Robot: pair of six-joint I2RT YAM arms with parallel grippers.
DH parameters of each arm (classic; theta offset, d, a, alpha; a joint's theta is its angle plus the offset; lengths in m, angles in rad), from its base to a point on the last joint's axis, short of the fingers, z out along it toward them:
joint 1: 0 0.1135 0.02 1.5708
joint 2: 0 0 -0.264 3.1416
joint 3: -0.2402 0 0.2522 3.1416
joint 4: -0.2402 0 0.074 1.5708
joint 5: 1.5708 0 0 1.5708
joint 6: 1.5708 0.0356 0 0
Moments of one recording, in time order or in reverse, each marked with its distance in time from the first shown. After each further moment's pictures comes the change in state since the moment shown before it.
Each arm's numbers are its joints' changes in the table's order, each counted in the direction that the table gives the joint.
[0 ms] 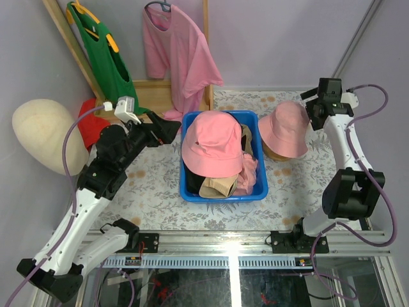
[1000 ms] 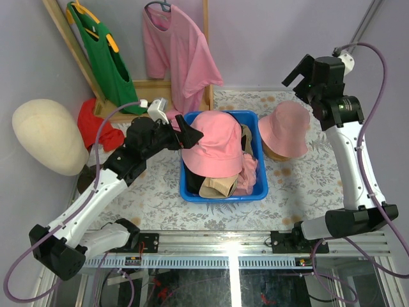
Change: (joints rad) left arm -0.091 -0.203 0.000 0.019 0.129 -0.030; right arm 0.233 0.160 -0.335 -0.168 0.031 -0.432
